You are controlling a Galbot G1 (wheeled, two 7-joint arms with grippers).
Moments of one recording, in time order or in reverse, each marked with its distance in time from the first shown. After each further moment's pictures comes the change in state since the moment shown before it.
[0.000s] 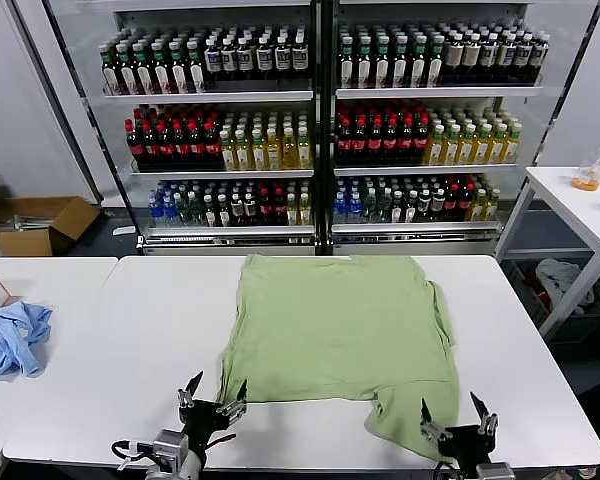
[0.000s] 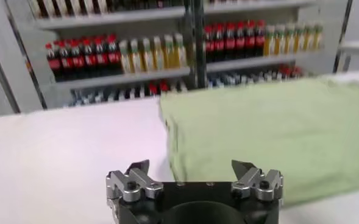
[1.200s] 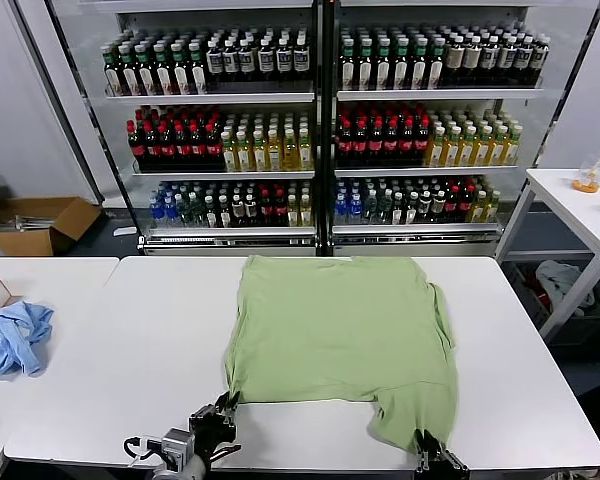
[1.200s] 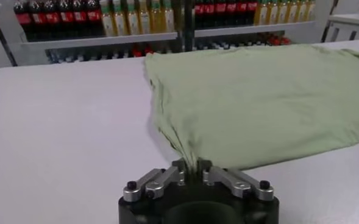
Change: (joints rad) left arm -0.012 0.038 0.015 0.034 -0.111 0.046 0.031; right arm -0.039 0.021 -0.046 -0.003 0.178 -0.059 0.020
